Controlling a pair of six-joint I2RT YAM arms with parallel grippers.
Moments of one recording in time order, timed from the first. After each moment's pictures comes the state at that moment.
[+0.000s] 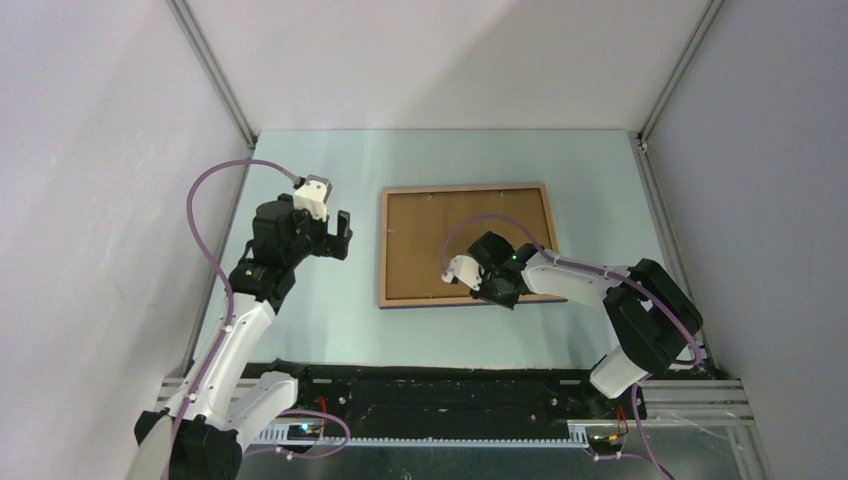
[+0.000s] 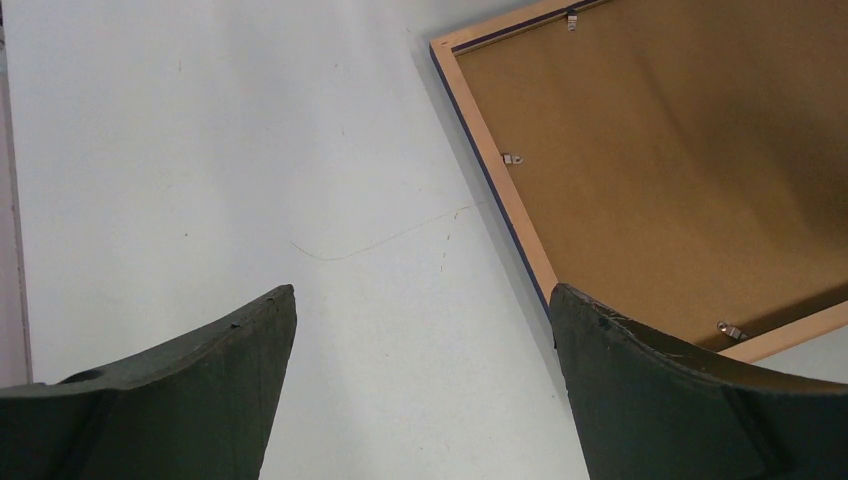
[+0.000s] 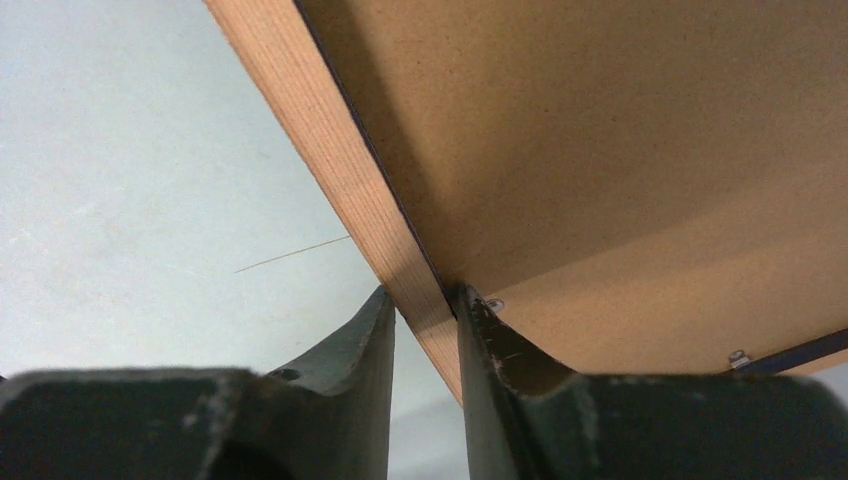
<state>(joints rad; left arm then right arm) -0.18 0.91 0.79 -0.33 0.10 0.12 0.75 1.59 0.90 -0.57 0.04 -0.53</state>
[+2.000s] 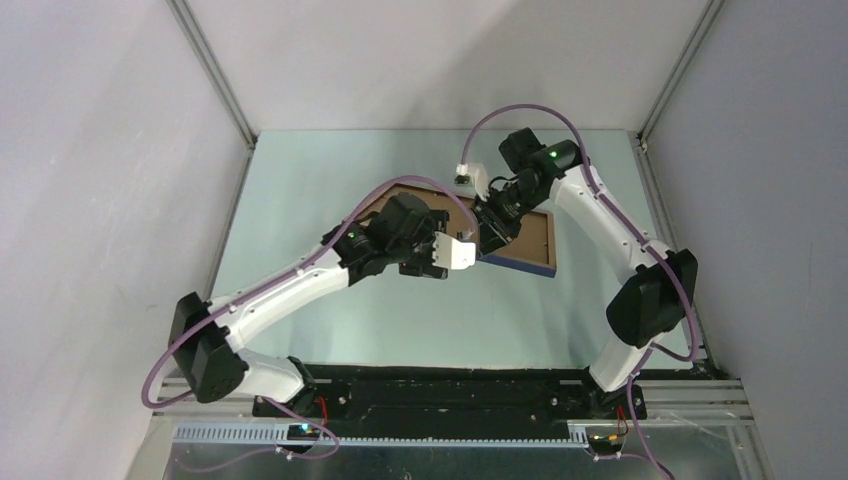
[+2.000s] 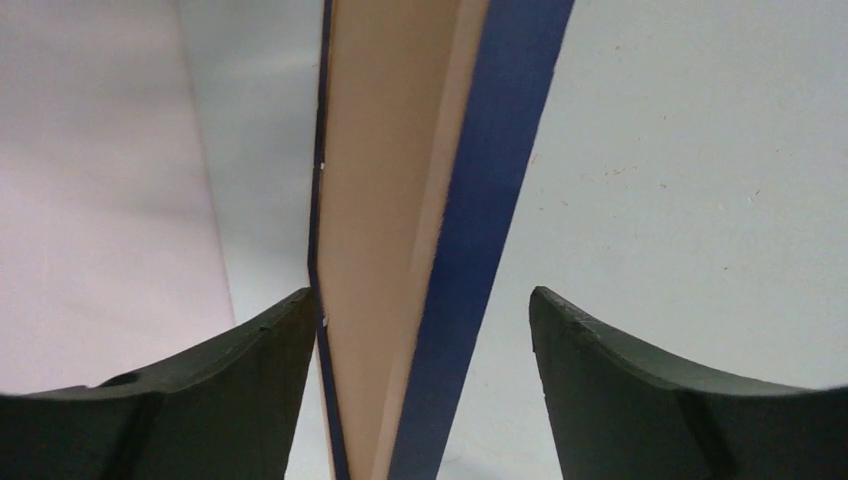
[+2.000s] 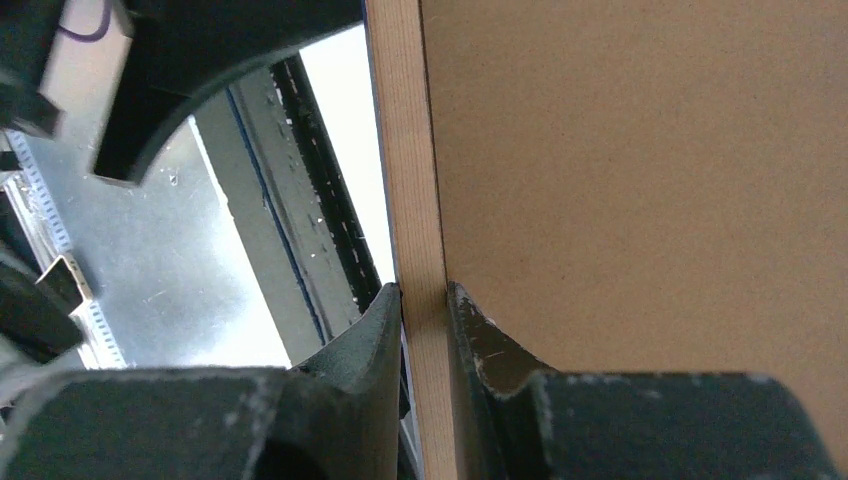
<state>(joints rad) -0.85 1.35 1.18 -0.55 -0.01 0.94 0.49 1.71 1.72 -1.28 -0.68 -0.50</state>
